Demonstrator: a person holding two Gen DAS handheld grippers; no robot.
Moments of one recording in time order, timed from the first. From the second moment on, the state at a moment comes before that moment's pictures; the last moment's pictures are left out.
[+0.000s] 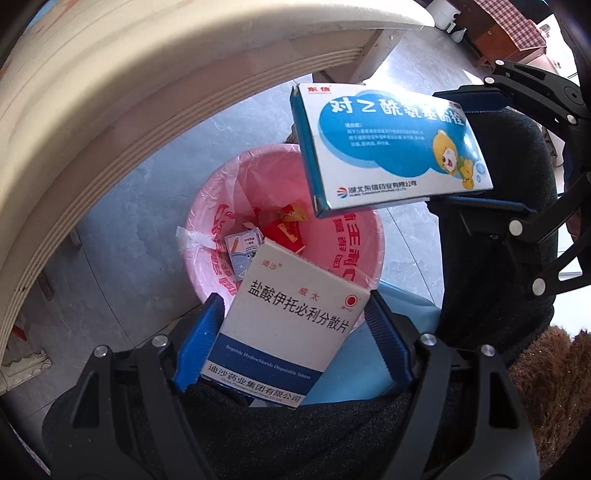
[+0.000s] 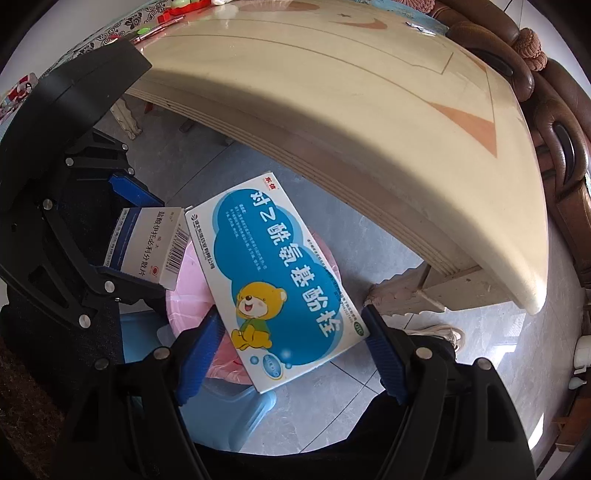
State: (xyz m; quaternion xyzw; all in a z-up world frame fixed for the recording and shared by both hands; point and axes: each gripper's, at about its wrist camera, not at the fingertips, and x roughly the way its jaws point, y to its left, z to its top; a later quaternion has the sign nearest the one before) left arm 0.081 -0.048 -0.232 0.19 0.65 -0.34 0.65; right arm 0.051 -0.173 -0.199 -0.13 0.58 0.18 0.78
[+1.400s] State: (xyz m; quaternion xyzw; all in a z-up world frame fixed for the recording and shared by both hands) left arm 0.124 -0.056 -0.382 0.09 0.77 -0.26 0.58; right arm 0.084 -0.176 -0.366 -0.05 0.66 0.12 0.74
